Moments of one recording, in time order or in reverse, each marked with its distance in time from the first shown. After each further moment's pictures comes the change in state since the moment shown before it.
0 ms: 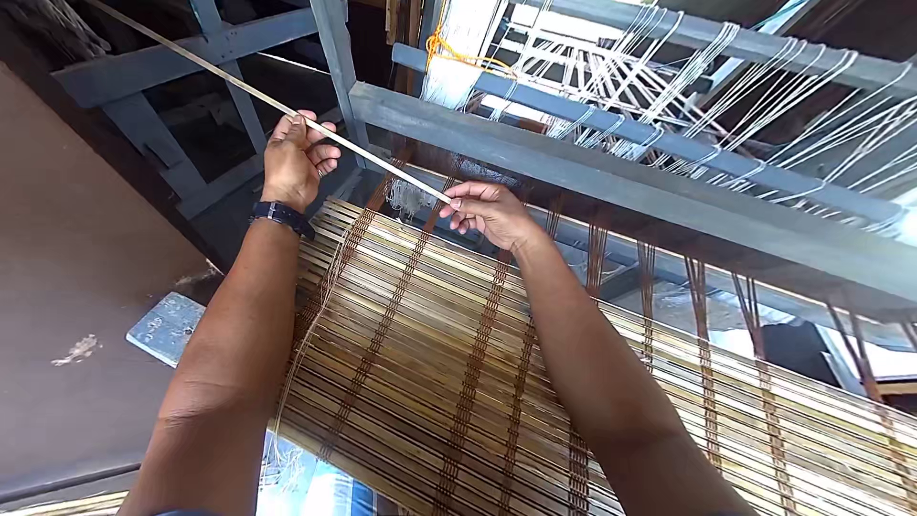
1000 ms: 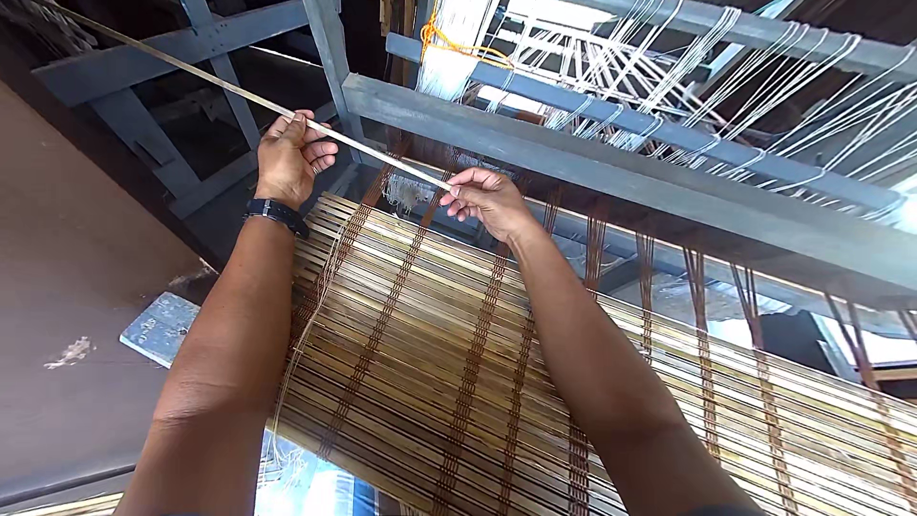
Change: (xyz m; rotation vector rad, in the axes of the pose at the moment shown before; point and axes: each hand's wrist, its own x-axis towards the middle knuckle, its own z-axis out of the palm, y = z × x) left_hand 0.001 -0.004 -0.002 0.053 0.013 -0.018; right_hand 0.004 0.001 0.004 0.007 0.151 -0.061
